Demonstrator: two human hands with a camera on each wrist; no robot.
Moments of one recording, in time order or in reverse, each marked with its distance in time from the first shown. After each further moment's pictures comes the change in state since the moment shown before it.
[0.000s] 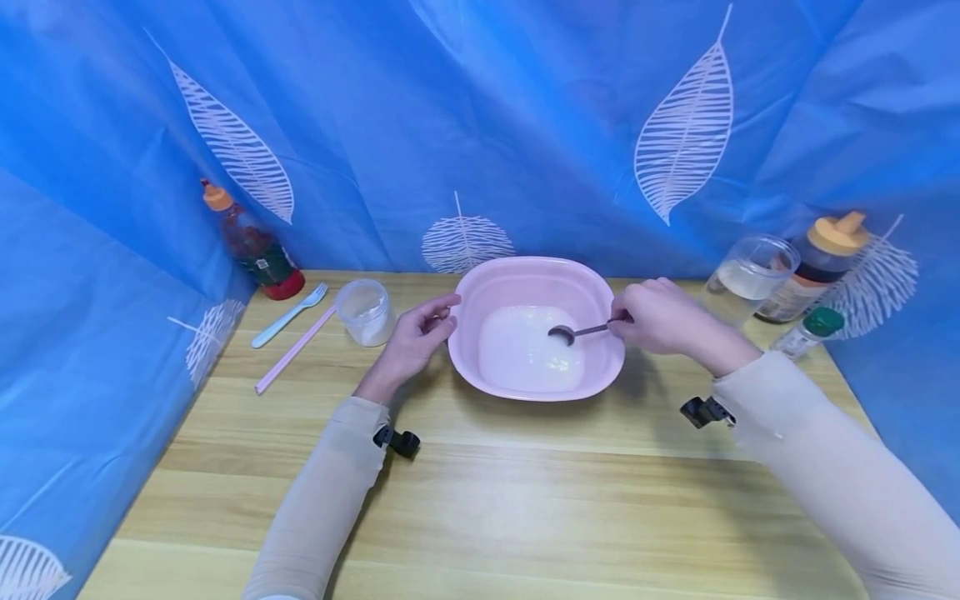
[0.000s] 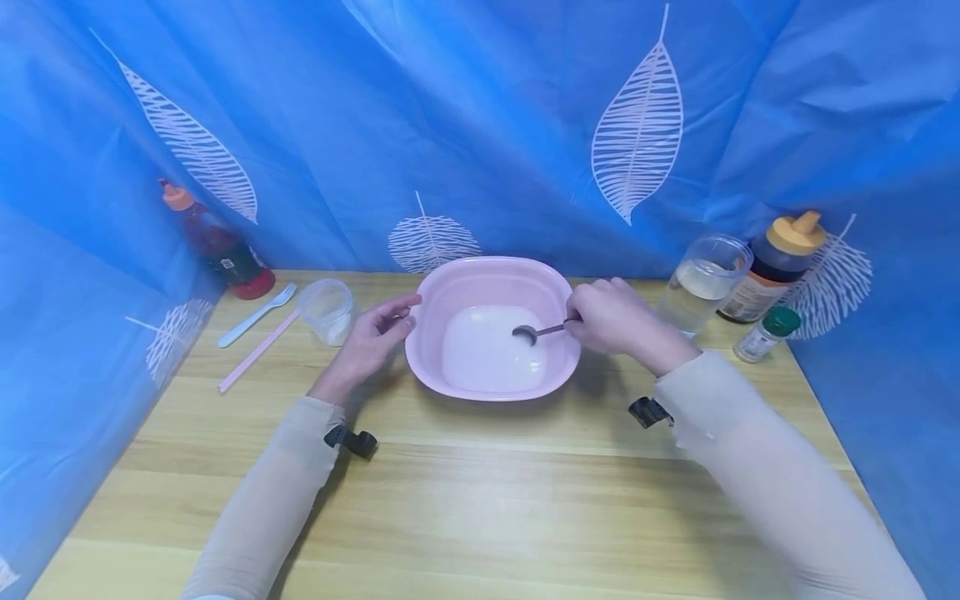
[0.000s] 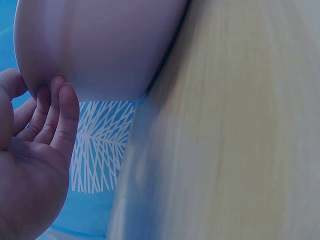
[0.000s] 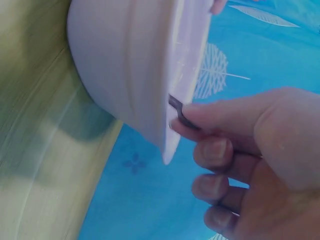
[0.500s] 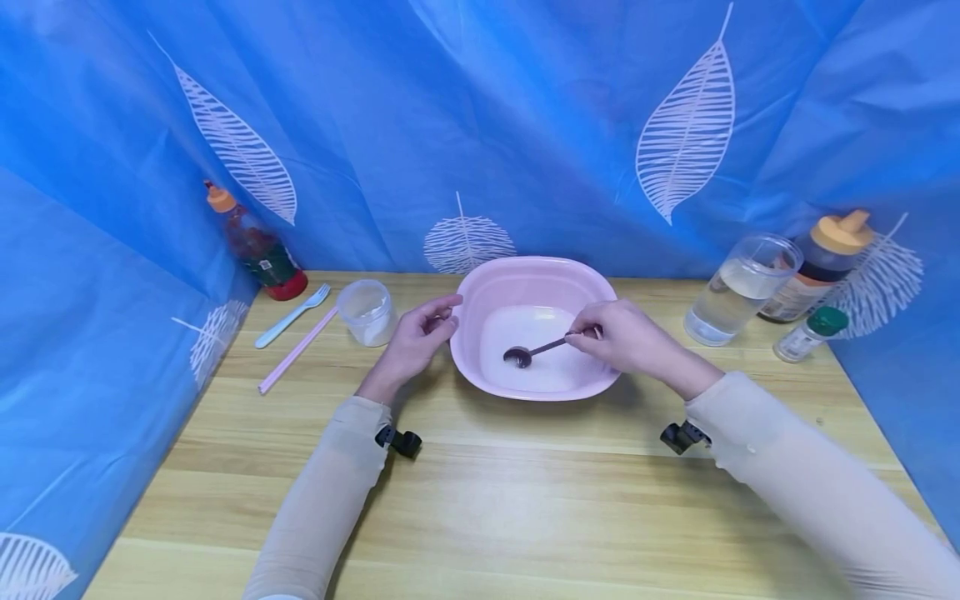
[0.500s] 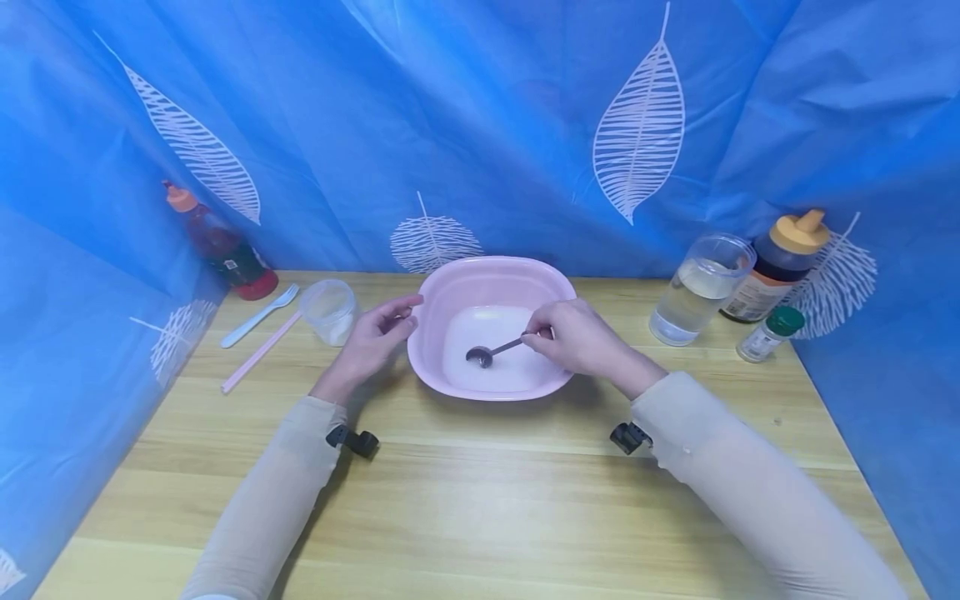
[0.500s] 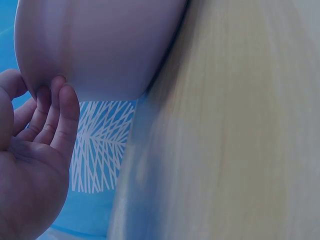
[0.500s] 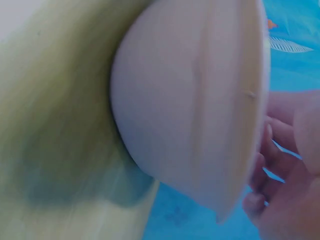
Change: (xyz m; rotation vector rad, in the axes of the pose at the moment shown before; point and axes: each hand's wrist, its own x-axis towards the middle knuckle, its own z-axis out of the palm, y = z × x) left_hand -0.001 0.001 0.000 0.005 -0.007 0.008; right_hand 0.007 -0.021 0.042 0.307 0.141 -0.059
